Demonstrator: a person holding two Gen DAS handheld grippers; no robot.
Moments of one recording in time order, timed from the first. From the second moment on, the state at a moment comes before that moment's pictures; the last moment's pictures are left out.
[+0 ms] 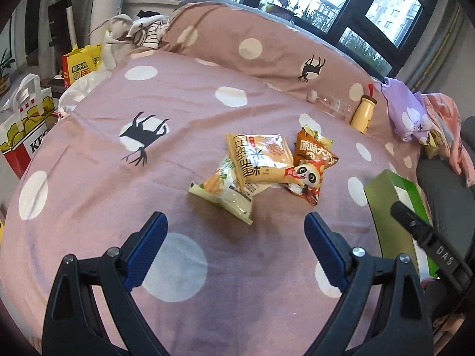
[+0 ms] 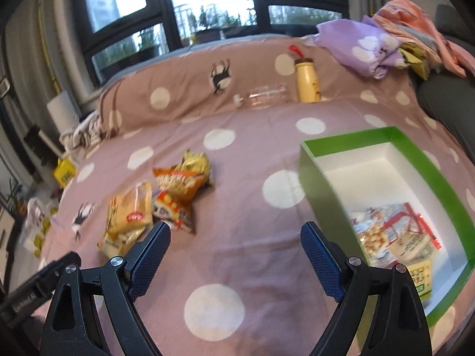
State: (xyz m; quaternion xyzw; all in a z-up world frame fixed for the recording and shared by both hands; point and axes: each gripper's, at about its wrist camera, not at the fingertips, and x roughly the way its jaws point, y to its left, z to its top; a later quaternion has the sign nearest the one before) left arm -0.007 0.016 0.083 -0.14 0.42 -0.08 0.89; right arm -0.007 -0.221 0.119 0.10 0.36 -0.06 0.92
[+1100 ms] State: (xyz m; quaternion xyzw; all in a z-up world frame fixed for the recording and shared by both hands) left arm 0.013 0.029 0.076 -0.17 0.44 -0.08 0.88; right arm 0.062 -0.205 0.093 0.22 0.41 0.01 0.89
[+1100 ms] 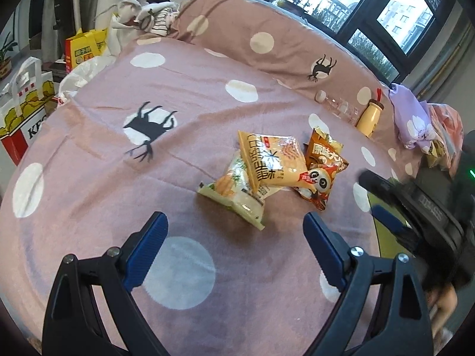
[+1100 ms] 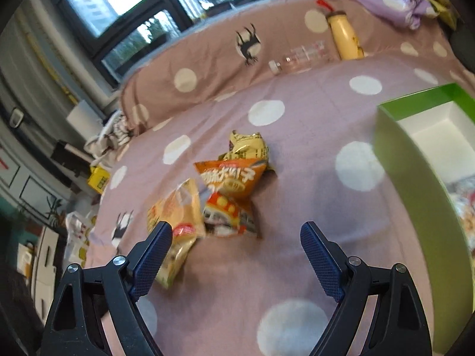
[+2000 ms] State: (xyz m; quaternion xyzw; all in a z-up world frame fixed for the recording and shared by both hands) left arm 0.018 0.023 0.083 -0.15 0.42 -0.07 0.89; right arm 0.083 -0.177 0.078 0.18 0.50 0.08 0.85
